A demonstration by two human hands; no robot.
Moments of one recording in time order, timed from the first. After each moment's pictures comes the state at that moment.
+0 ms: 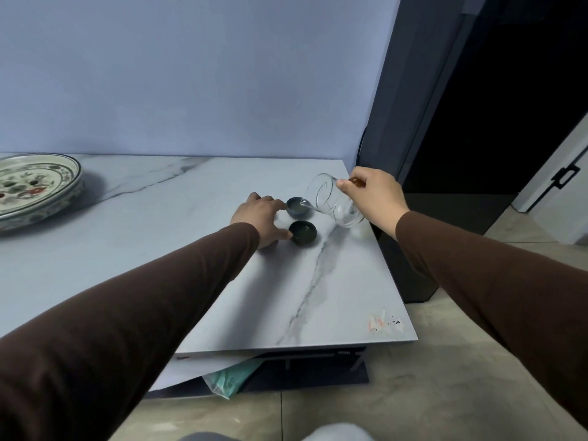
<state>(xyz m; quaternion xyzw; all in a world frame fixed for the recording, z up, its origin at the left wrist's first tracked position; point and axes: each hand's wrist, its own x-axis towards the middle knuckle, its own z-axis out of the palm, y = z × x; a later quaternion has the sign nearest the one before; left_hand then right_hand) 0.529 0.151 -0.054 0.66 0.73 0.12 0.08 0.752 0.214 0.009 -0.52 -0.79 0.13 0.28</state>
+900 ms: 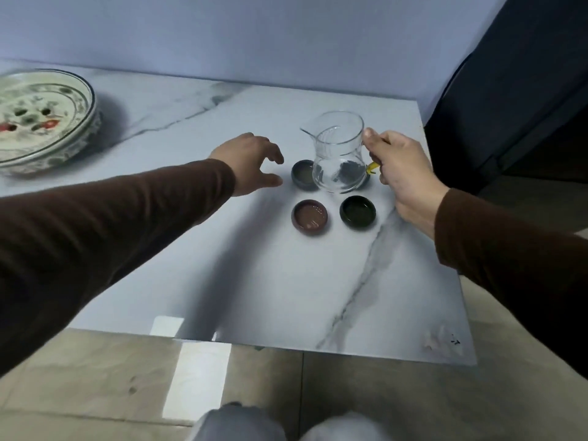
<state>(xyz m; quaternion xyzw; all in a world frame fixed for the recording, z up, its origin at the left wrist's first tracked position) 0.409 0.168 -0.039 0.67 0.73 0.07 0.11 0.649 0.252 -0.017 -0.51 -0.62 0.50 0.32</state>
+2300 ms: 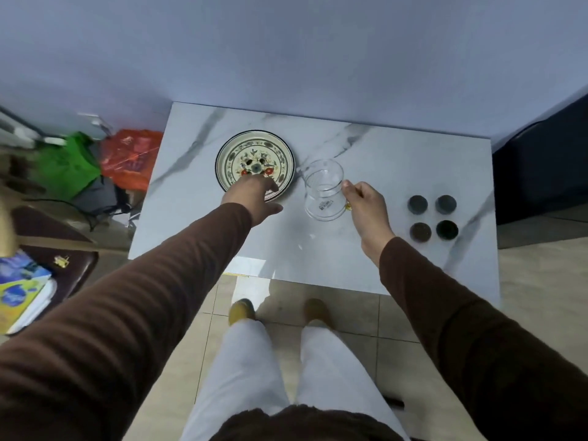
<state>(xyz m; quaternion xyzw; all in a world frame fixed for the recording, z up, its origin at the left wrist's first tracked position) 0.110 -0.063 0.242 0.52 0.81 0.04 0.27 0.328 0.022 0.235 -0.58 -0.54 0.57 0.22</state>
